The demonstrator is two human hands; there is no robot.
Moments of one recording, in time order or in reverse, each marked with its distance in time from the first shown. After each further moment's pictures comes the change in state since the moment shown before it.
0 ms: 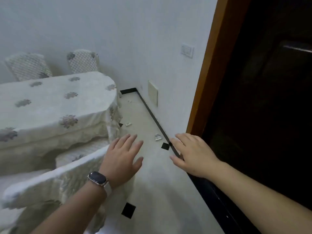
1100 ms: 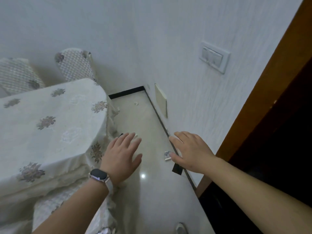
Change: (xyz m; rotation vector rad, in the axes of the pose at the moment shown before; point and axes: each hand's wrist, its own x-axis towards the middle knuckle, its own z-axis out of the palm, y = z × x) left_hand 0.406 -0.144 0.187 0.009 -0.198 -0.148; right_hand 0.373 0.262 0.182 0.171 -0.270 -0.001
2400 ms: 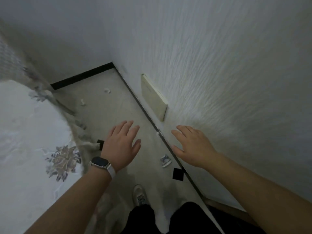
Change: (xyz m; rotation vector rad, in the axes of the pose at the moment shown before) left_hand 0.428 -0.270 0.203 -0.251 -0.074 0.160; right_hand 0.436 0.102 0.097 0.044 -0.116 0.287
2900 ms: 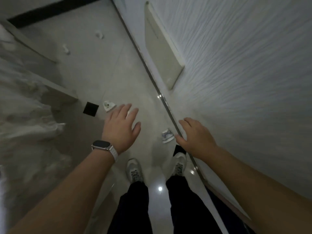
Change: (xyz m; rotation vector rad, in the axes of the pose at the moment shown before) left_hand 0.057 -0.045 0.241 -0.086 -0.170 -0.179; right_hand 0.088 0.090 0.231 0.218 -0.205 0.138
